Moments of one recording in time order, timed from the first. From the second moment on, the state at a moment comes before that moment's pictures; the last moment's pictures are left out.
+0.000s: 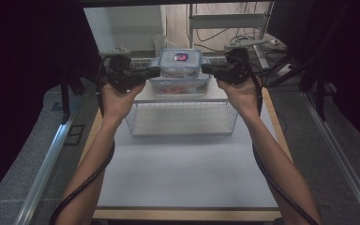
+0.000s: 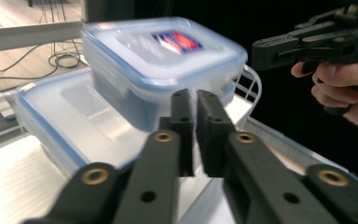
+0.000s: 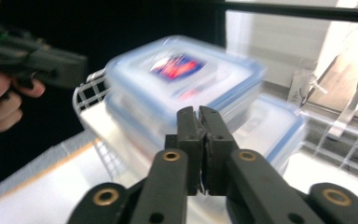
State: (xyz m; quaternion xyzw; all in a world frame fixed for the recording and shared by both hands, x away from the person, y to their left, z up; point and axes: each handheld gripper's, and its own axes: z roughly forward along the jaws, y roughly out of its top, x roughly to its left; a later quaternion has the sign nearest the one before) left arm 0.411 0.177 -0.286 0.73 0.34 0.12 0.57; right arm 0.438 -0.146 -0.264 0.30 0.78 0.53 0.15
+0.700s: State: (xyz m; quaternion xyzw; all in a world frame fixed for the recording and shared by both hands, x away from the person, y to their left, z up) left arm 0.426 0.156 -0.303 0.74 0.36 0.12 0.56; right arm 0.453 -0.133 -0.293 0.32 0.78 0.51 0.13
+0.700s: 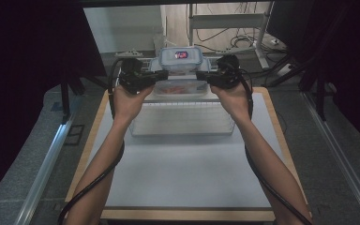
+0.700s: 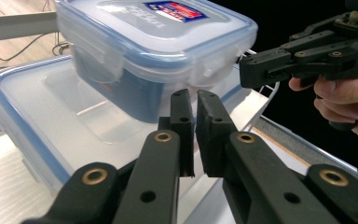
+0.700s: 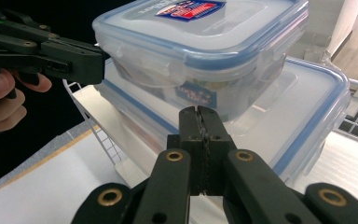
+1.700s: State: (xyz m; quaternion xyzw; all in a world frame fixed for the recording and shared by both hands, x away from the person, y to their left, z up) left arm 0.370 0.160 -0.343 0.75 0.32 0.13 0.57; right arm 0.412 -0.161 -0.320 0.28 0.79 0.53 0.11
